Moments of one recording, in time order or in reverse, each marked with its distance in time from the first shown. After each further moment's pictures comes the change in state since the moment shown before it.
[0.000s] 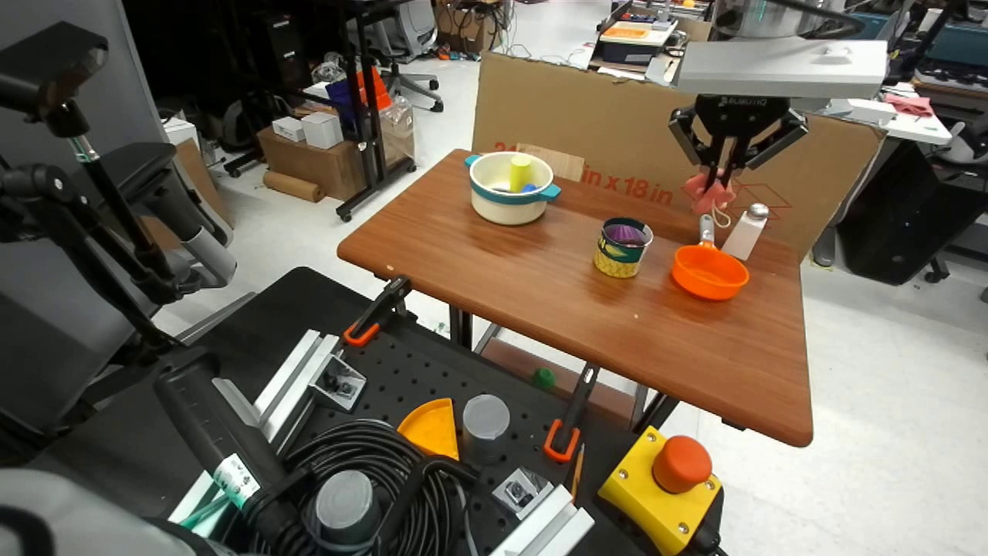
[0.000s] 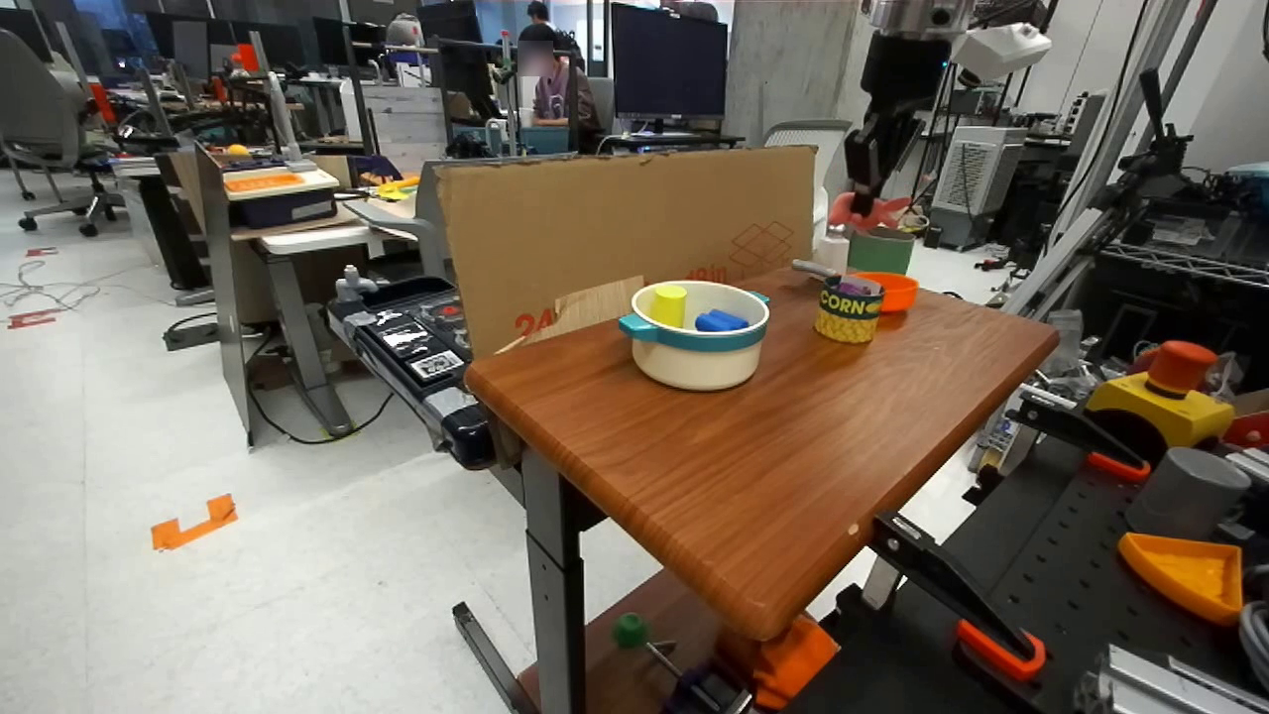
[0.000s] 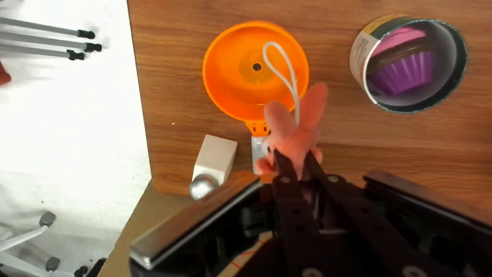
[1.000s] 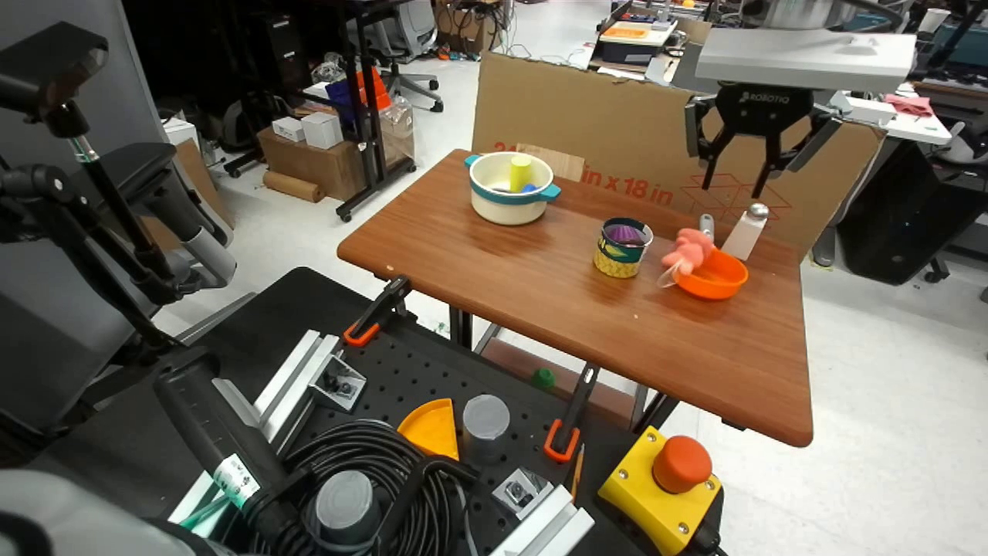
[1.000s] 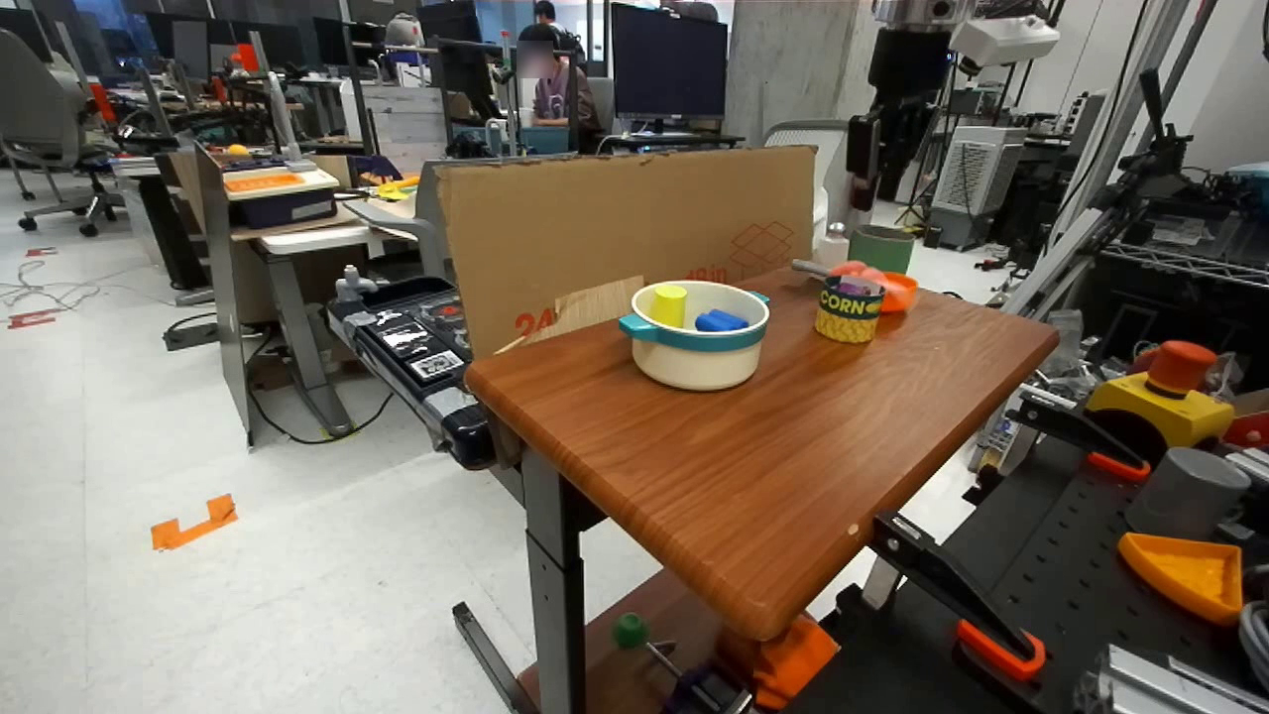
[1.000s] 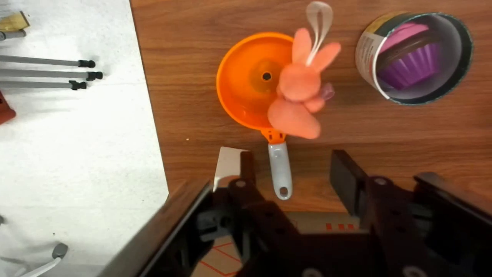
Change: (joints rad) arm -0.025 0.017 -0.001 0.061 0.048 -0.090 0.029
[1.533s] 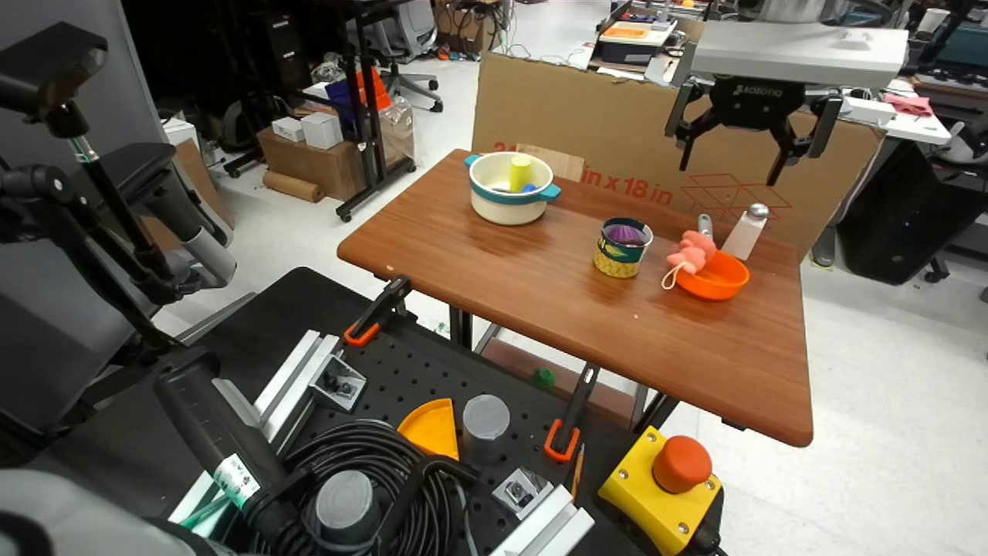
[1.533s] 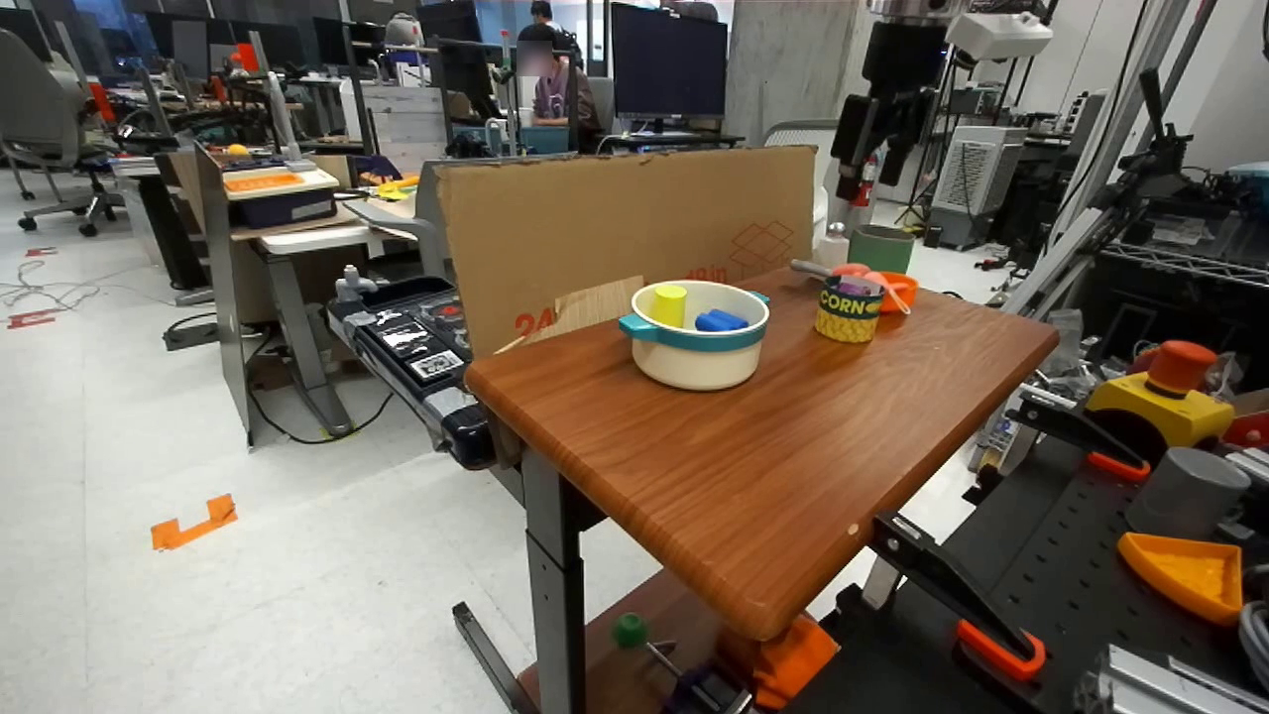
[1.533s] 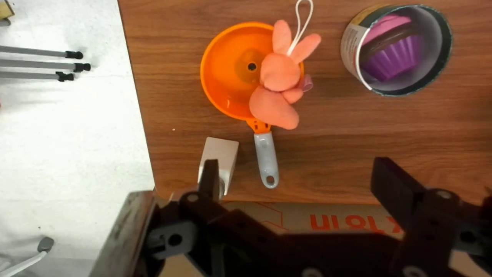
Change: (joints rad) arm 0.000 -0.004 0.014 0.004 0.038 0.000 -0.042
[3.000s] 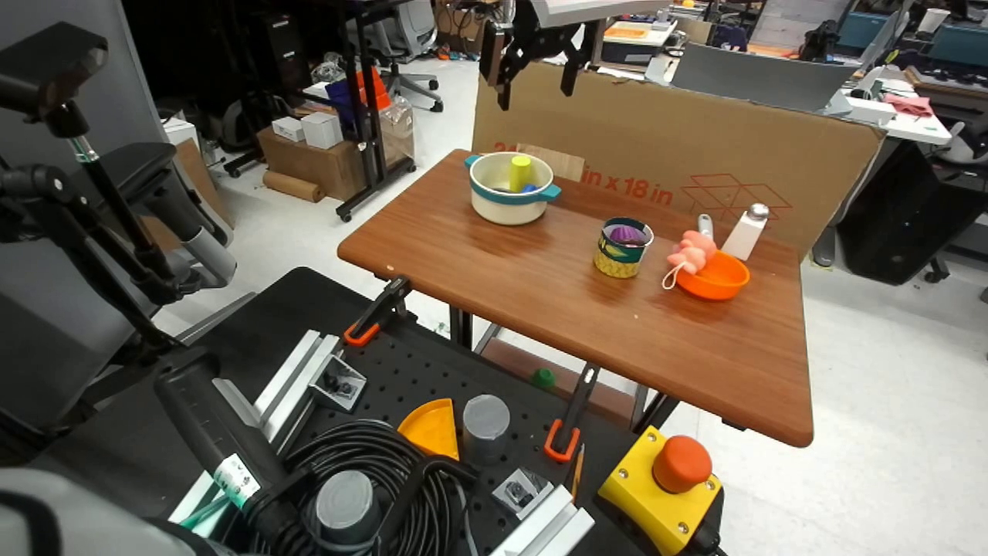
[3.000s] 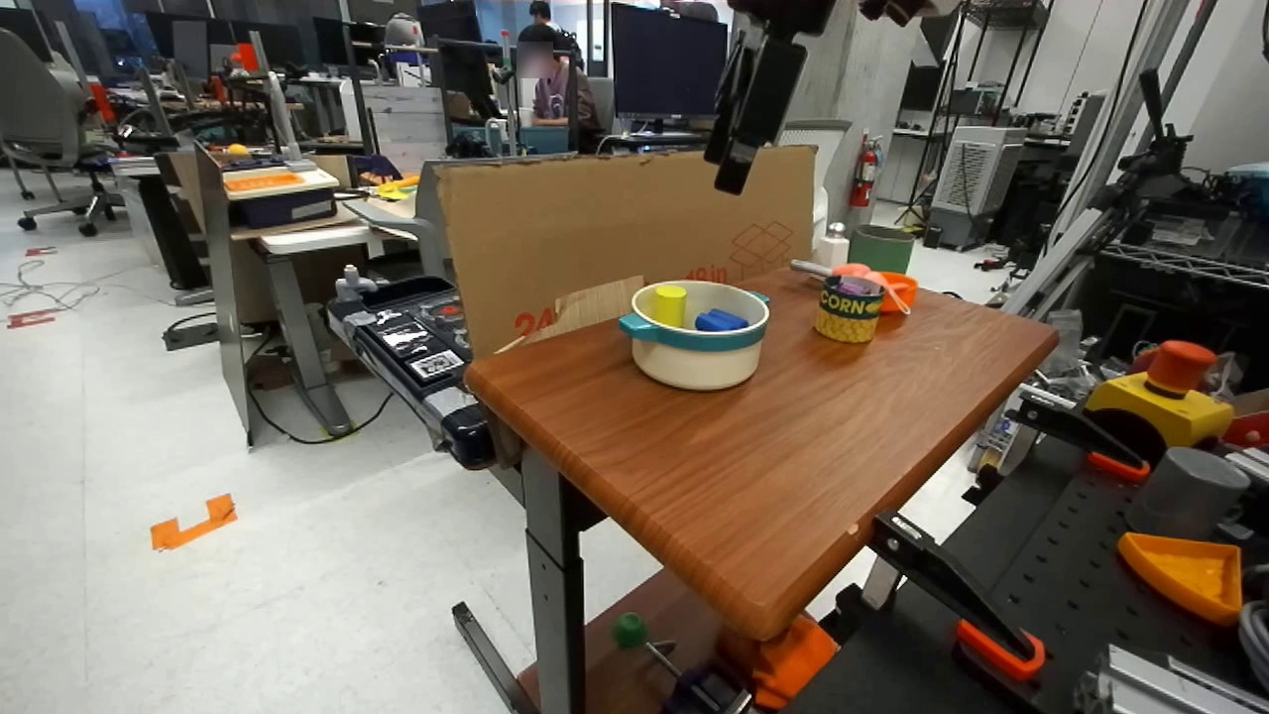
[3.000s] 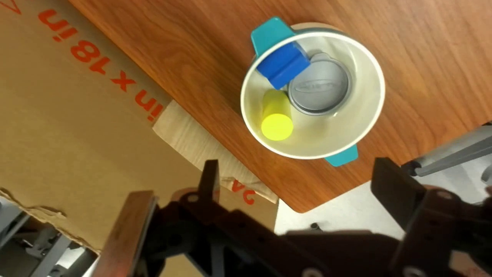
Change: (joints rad) arm 0.098 -0.153 0.282 -0.178 0.195 0.122 -0.669
